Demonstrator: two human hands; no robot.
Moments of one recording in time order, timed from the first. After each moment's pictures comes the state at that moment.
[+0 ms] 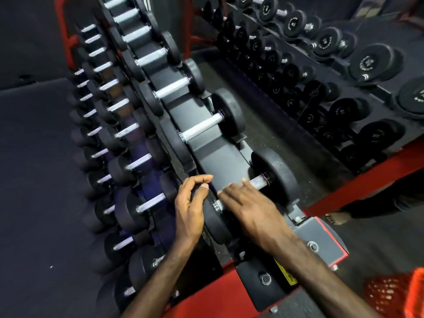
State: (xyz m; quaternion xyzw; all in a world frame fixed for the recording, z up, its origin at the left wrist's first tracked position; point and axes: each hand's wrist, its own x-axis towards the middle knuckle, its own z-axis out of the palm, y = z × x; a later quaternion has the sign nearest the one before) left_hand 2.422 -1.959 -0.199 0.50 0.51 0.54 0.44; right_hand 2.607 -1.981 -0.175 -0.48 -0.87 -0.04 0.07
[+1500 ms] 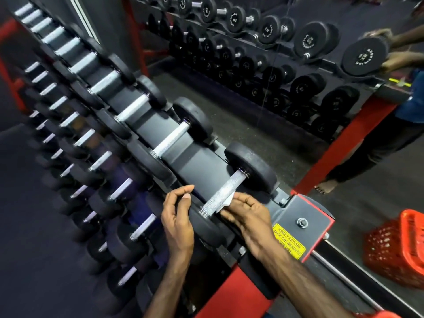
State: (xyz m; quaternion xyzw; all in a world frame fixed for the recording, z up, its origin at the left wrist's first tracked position) left_hand 2.420 -1.959 -0.198 0.50 0.50 0.54 0.45; right_hand 2.571 -2.008 -0.201 -0.51 -0.07 0.56 0.65
